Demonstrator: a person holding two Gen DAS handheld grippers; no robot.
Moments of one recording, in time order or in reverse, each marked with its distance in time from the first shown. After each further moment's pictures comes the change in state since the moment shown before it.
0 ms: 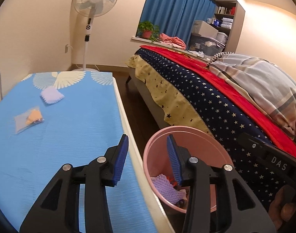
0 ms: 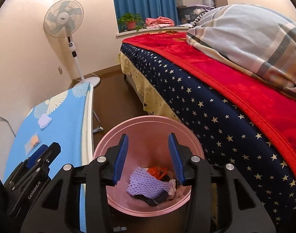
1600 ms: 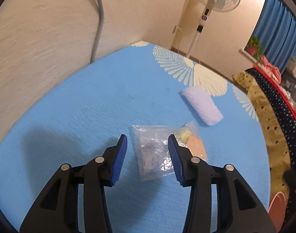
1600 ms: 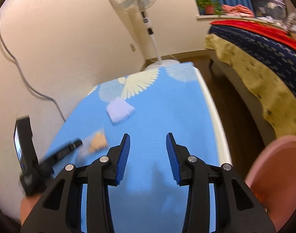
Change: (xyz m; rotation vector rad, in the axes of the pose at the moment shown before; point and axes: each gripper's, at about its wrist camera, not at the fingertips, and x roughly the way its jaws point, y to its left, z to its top) left arm 0.053 0.275 0.030 -0.454 0.080 0.524; right arm 0.139 0.240 0.020 -0.194 0.120 0.539
